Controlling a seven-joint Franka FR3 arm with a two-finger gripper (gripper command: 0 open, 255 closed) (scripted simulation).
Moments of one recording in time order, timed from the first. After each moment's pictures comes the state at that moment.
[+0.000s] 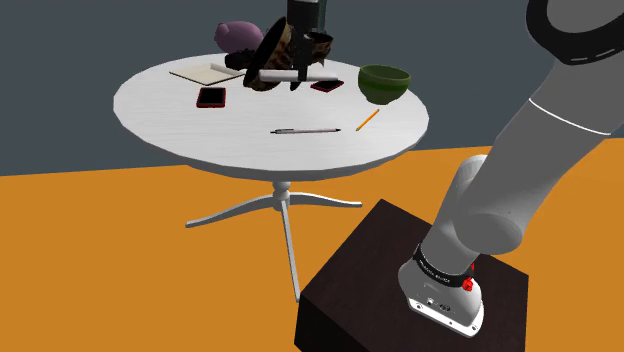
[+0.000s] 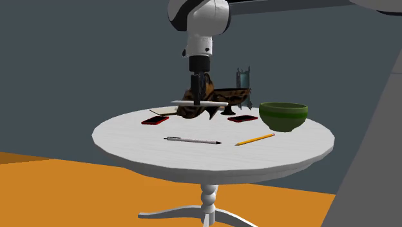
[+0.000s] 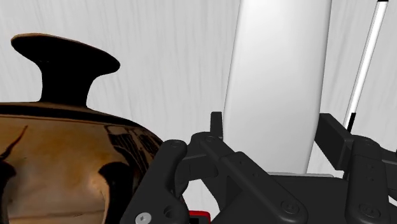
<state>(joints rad) 0.19 -0.14 -0.21 -1.77 -0.02 1.63 -0.92</state>
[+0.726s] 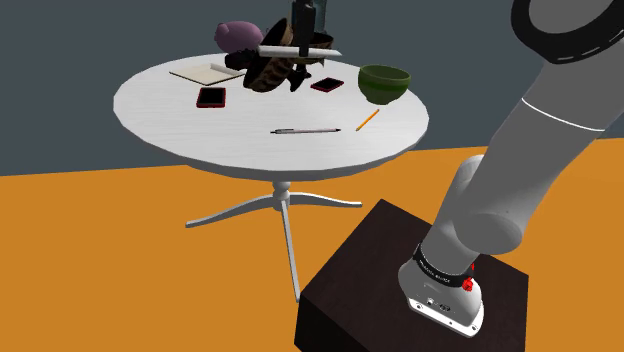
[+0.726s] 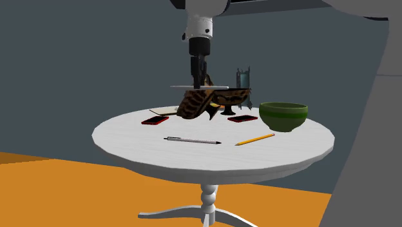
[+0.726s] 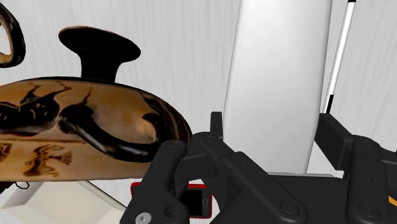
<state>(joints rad) 0.19 -0.09 -0.21 -1.56 -0.01 1.47 -0.93</state>
